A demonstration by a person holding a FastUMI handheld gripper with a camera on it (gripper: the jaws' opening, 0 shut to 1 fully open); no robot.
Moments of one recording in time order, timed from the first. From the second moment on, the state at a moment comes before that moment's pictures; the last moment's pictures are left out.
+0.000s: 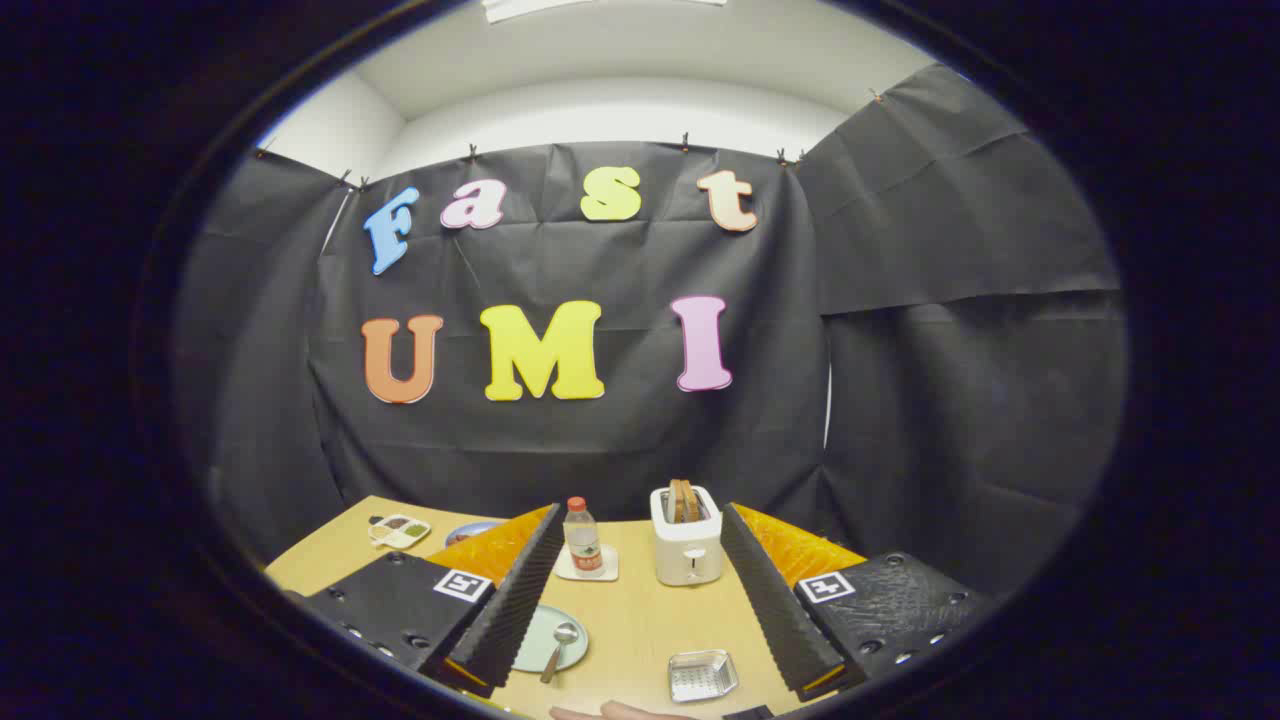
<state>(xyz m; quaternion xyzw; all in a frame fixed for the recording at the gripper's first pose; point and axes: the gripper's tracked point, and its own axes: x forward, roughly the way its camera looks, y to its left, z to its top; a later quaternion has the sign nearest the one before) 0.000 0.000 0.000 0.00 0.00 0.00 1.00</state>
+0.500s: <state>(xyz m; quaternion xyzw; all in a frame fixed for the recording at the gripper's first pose) -0.011 -0.008 0.002 0.00 0.00 0.02 1.00</state>
